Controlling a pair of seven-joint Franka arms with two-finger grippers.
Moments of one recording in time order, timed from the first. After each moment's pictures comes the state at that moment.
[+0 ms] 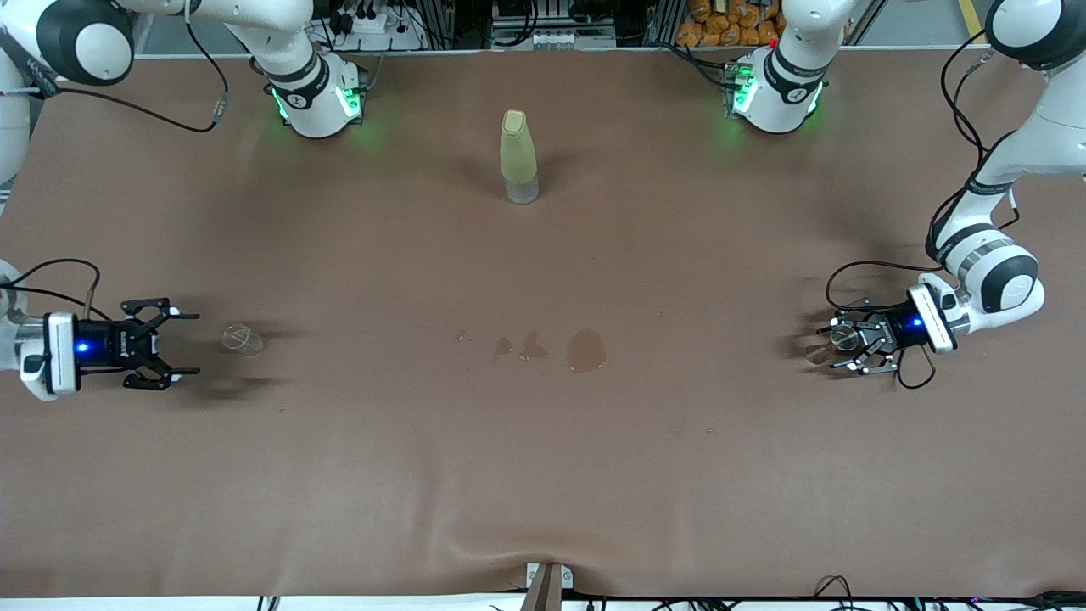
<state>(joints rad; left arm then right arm) 0.70 0.85 -0.31 -1.82 -1.11 1.82 2.49 -0.46 0.79 0.00 -1.39 0.99 1.34 -1.82</state>
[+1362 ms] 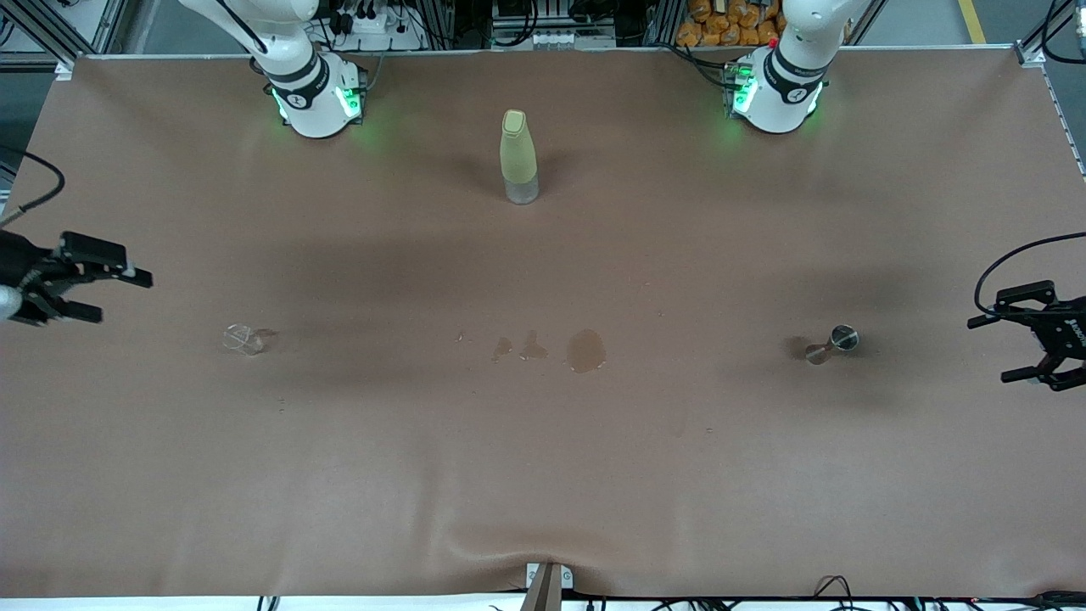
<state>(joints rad) 0.71 0.46 -0.48 -1.46 -0.33 1.80 1.15 -0.15 0.23 0.00 -1.37 0.28 1.53 -0.50</state>
